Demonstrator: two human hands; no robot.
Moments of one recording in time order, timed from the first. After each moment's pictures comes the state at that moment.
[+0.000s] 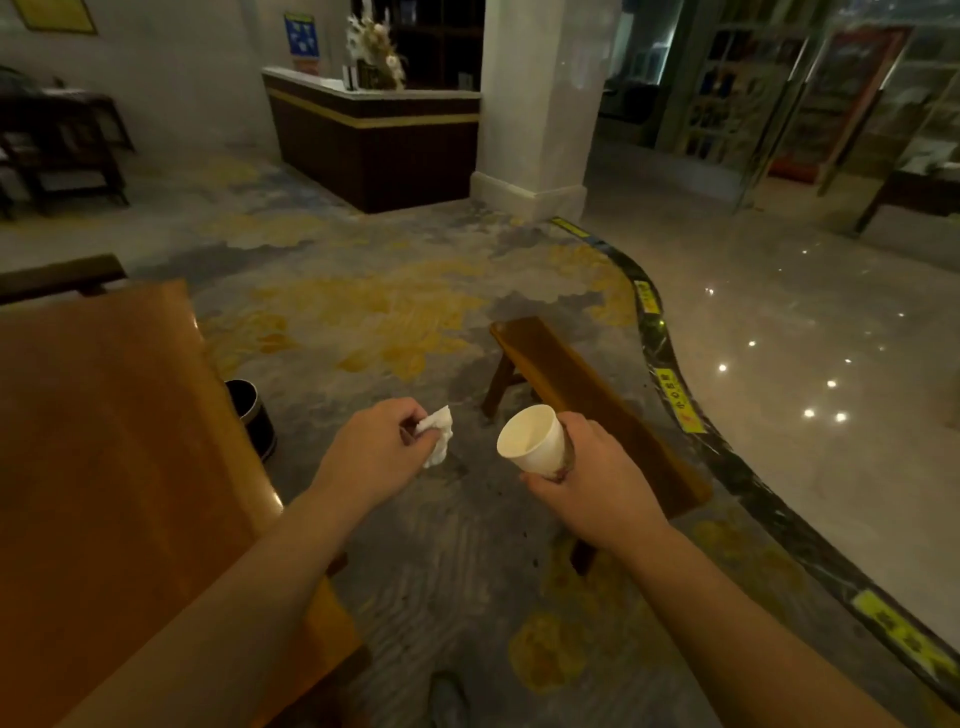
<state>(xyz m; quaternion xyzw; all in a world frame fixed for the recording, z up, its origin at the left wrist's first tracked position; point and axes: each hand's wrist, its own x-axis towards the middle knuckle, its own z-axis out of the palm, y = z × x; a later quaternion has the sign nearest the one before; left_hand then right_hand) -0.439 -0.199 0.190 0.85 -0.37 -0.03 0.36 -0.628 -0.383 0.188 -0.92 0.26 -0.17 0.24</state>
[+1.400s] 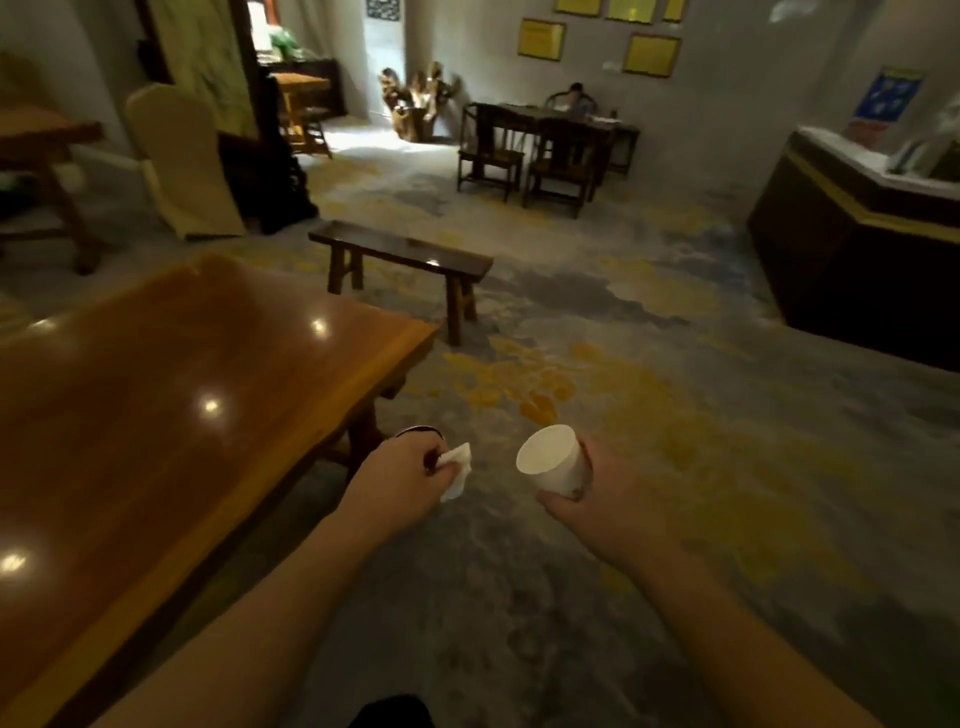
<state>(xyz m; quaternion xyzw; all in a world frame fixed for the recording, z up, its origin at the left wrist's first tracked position) 0.149 -0.454 0.156 0.94 0.11 0.08 0.32 0.234 -0.710 0.157 -0.93 -0.20 0.01 0.31</state>
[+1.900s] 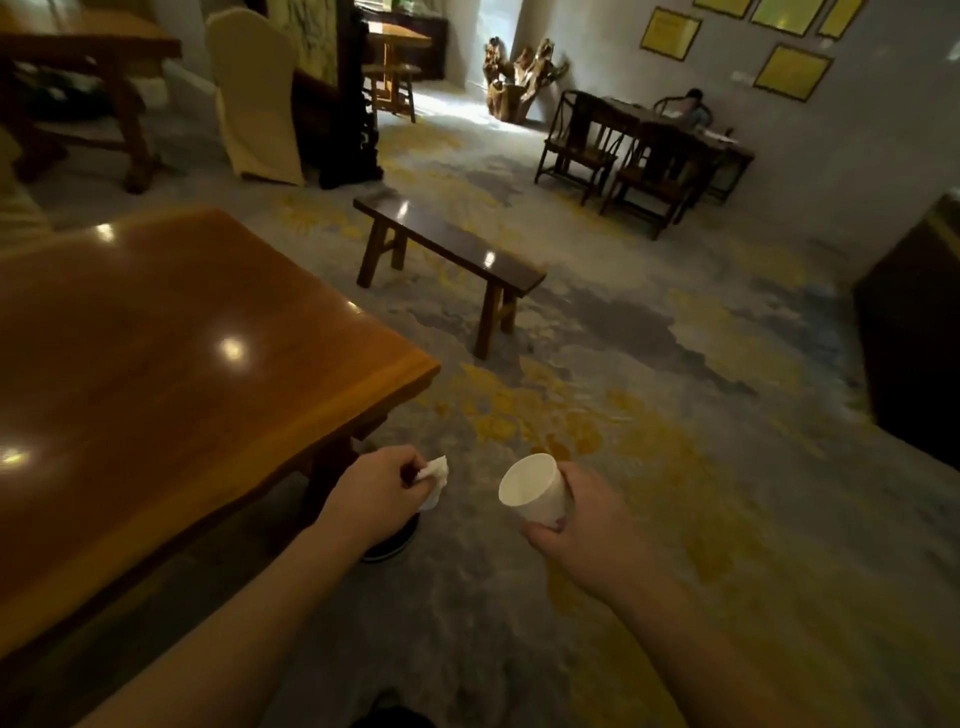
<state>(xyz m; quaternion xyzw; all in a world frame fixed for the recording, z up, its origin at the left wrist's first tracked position) 0.405 -0.397 0.081 0.88 0.26 0.07 0.39 0.528 -0.641 0.123 -0.92 -0.31 0.09 0.24</state>
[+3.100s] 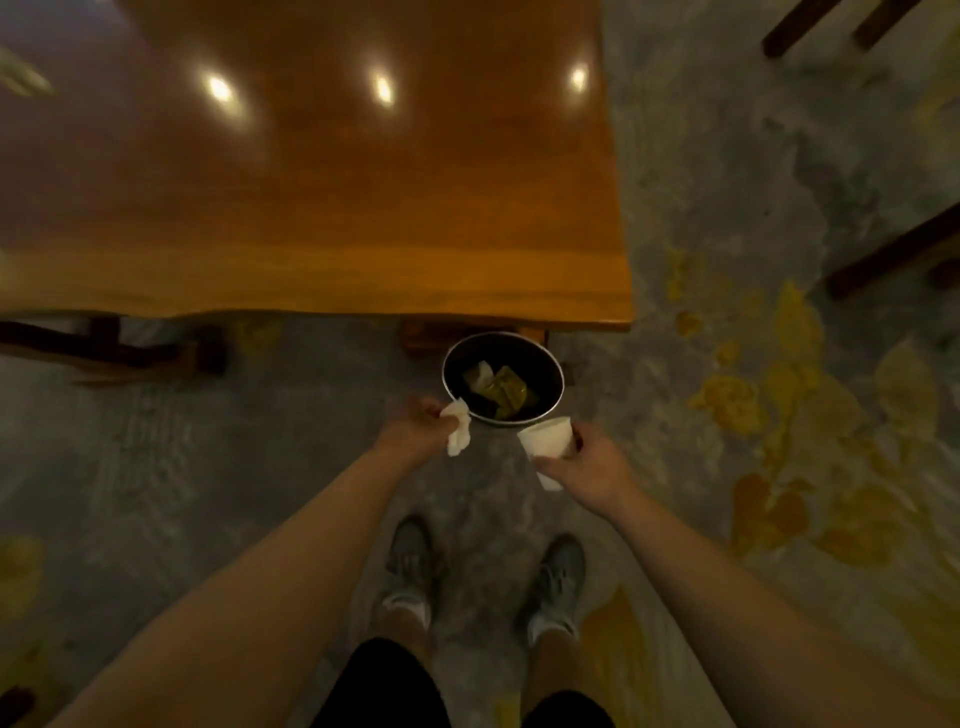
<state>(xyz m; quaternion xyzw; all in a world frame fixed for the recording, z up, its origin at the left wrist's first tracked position) 0.610 -0.311 -0.251 0.45 0.72 0.00 0.53 0.851 -0.366 -0.240 -0.73 -0.41 0.54 0.05</state>
